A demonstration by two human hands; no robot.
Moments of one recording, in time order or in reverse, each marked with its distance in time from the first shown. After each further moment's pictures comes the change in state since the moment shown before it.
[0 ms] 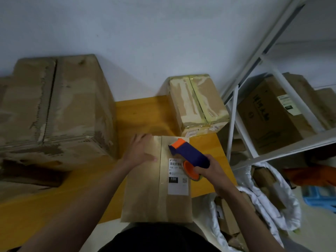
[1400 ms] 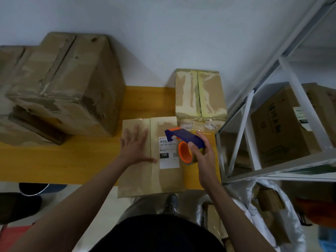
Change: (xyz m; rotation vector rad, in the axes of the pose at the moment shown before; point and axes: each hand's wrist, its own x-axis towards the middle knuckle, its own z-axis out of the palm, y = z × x) left_hand -0.060 0.086 0.074 0.158 -0.011 -0.322; right_hand 0.010 0.019 -0.068 0.319 -0.011 -0.379
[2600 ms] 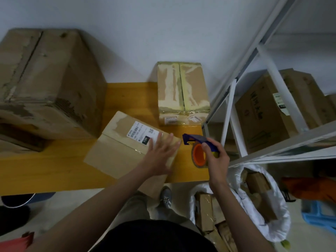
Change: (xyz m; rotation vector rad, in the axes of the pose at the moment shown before) left_hand 0.001 0.106 0.053 0.288 0.002 0.527; right_hand -0.012 0.014 -0.068 -0.112 0.335 -0.007
